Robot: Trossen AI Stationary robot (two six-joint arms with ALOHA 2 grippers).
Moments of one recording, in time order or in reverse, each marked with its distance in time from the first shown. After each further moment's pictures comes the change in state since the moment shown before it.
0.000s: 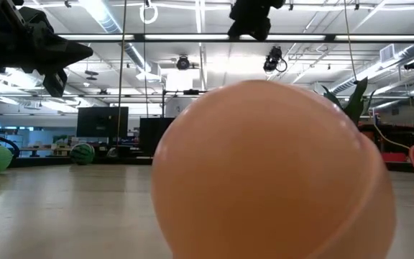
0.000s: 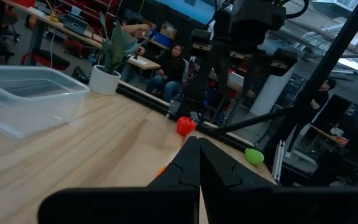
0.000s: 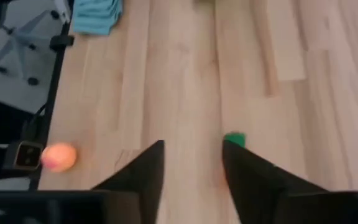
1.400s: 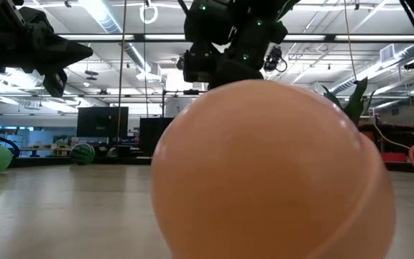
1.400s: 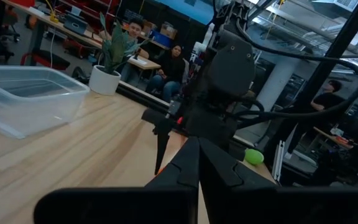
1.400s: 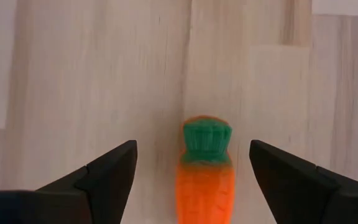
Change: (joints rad) left arm 0.000 0.000 0.000 0.001 0.000 -0.001; right arm -0.029 0.417 -0.008 0.127 0.090 -0.188
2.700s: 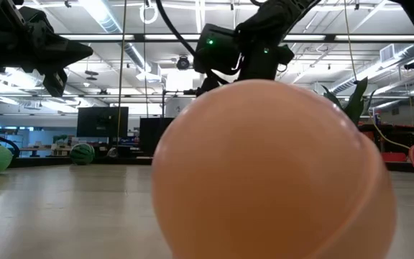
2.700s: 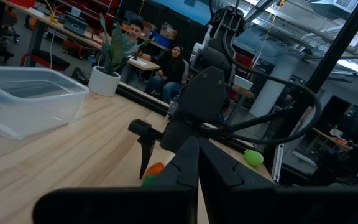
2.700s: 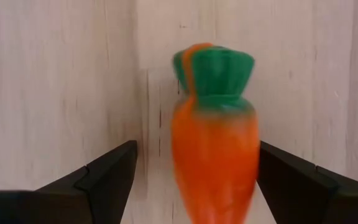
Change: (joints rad) left arm 0.000 0.000 0.000 0.004 0.000 0.000; right arm -0.038 0.032 -0.122 0.035 0.034 0.076
